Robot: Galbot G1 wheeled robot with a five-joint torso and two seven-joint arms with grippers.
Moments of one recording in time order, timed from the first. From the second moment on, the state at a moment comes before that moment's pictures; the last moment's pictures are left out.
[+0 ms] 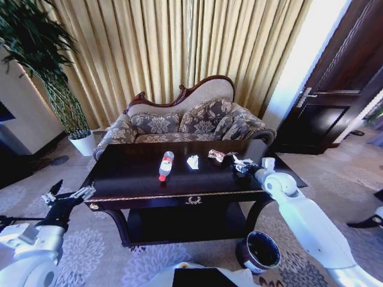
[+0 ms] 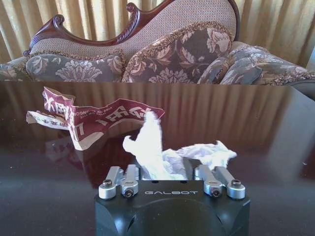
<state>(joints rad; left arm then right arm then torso) 1.81 -1.35 -1.14 -2.48 -0.56 0.32 0.00 -0.98 0.86 0.43 1.75 0.78 -0.64 0.12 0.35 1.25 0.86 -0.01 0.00</state>
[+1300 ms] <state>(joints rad) 1.82 -1.34 -1.15 -2.50 -0.58 0.29 0.00 -1.39 1.05 0.64 2.23 0.66 -0.33 0.16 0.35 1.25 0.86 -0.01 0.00</state>
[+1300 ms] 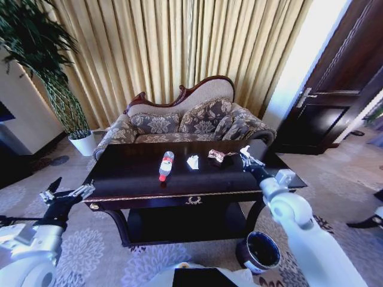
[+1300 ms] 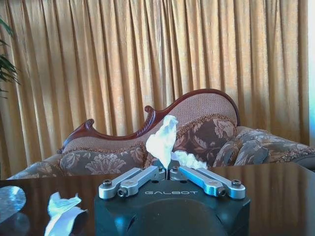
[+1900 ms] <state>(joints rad) 1.82 -1.33 -1.17 -2.50 -0.60 0.29 0.00 -1.54 1.14 0.66 2.37 0.59 -0.35 0.17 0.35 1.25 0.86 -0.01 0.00</state>
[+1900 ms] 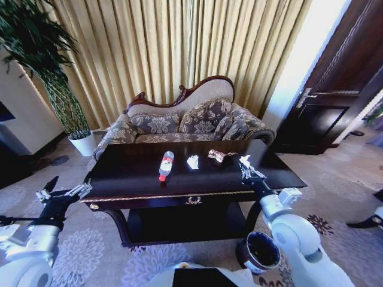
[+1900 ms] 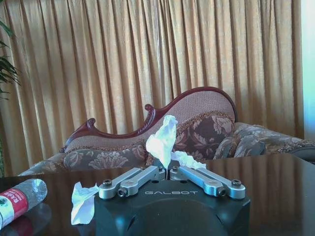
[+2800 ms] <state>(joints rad) 1.83 -1.34 -1.17 -2.50 -0.61 0.30 0.00 -1.54 1.14 0.66 2.35 0.58 -0.35 0.16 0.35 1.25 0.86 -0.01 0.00</state>
